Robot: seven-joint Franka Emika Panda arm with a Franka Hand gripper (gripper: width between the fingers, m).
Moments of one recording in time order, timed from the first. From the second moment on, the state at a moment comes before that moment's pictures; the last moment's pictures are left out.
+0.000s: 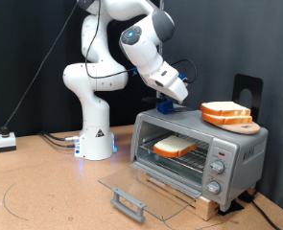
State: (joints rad) arm -0.23 -0.75 0.45 -2.79 1.02 1.74 -1.24
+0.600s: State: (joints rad) arm -0.23 -0.80 0.29 -2.71 1.01 1.55 -1.30
